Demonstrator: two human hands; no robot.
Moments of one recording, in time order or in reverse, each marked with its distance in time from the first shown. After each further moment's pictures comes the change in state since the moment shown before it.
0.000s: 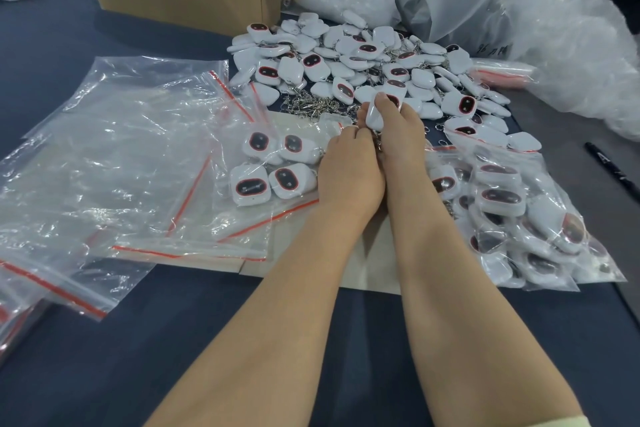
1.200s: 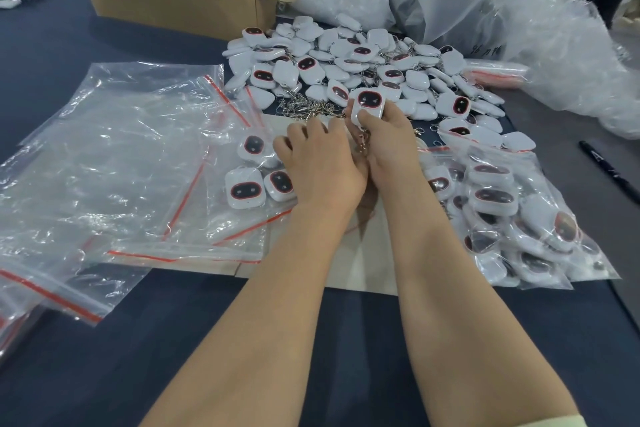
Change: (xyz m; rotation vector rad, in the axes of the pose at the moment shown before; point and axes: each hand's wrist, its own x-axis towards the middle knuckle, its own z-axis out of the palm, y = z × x) left_hand 0.003 -0.014 -0.006 0.322 0.180 -0.074; right_hand 0.000 0.005 0.001 0.015 -0.126 -0.019
